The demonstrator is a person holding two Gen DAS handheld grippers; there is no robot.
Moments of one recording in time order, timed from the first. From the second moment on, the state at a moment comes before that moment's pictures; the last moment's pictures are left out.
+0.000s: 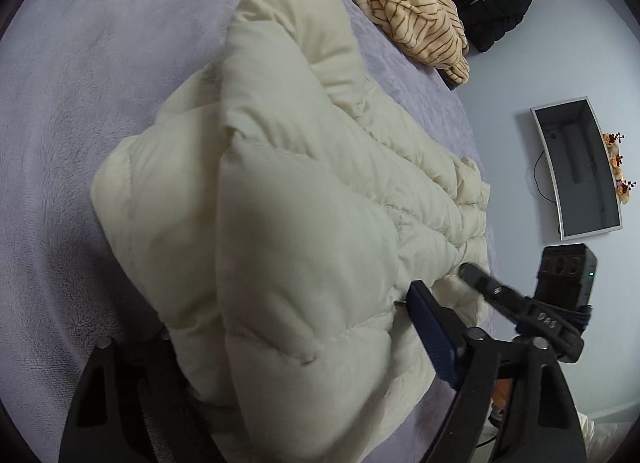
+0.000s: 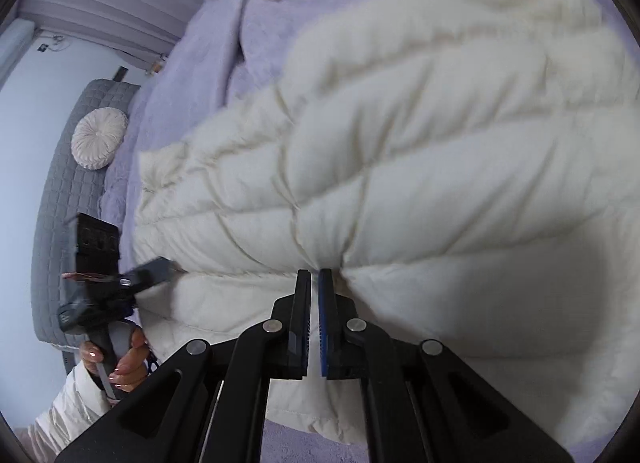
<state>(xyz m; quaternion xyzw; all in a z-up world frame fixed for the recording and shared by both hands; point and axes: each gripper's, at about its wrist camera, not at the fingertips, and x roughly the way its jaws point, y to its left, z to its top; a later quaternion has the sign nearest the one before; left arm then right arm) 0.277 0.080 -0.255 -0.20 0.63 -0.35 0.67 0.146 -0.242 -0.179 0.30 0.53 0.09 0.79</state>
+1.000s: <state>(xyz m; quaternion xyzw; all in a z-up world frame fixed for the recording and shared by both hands) 0.254 0.043 -0.165 -0.14 0.58 -0.34 0.72 0.185 -0.282 -0.167 0.29 0.53 0.07 0.79</state>
